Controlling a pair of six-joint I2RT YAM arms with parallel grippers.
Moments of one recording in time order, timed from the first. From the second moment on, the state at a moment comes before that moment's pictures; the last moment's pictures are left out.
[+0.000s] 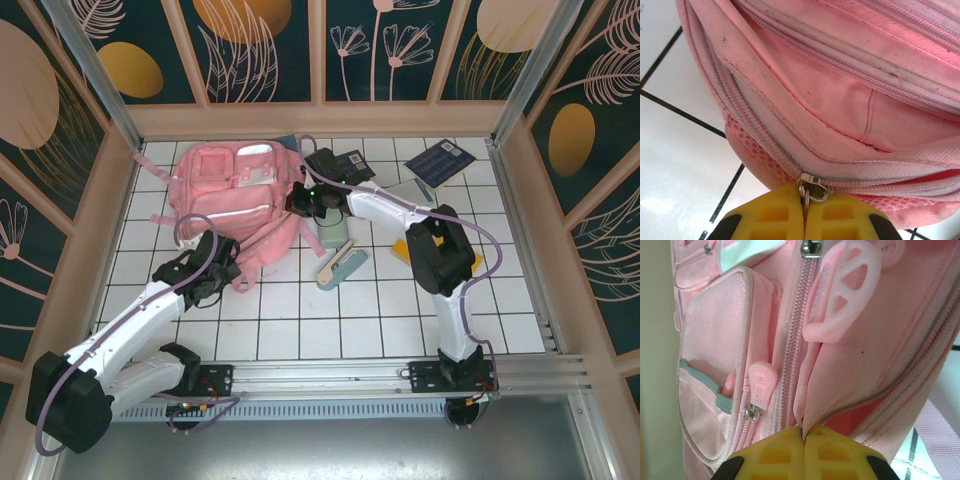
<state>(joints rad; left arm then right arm) -0.48 1.02 0.66 -0.69 -0.27 -1.03 0.68 2.09 1.69 -0.42 -0.37 0.80</state>
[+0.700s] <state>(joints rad) -0.50 1.23 0.66 -0.33 0.21 -0.90 0.50 2.09 1.66 -0.43 -0.21 0.77</state>
